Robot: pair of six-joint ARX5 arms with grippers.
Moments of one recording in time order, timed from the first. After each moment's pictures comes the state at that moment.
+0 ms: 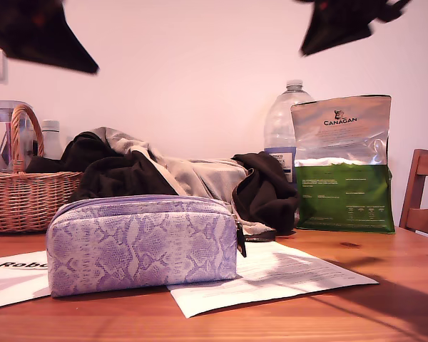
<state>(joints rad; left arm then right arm) -0.35 1.00 0.73 -0.05 0.30 0.19 0.38 1.19 0.96 -0.03 -0.06 -0.13</state>
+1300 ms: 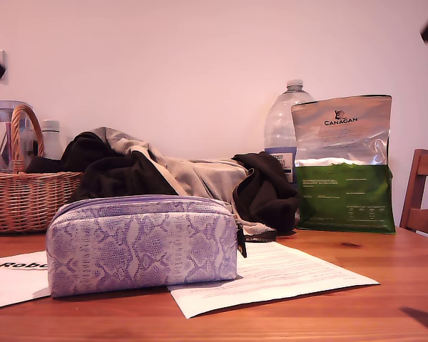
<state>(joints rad) -0.33 0.53 0.51 -0.42 0.29 0.06 0.46 0.47 0.53 -0.43 0.01 -0.11</state>
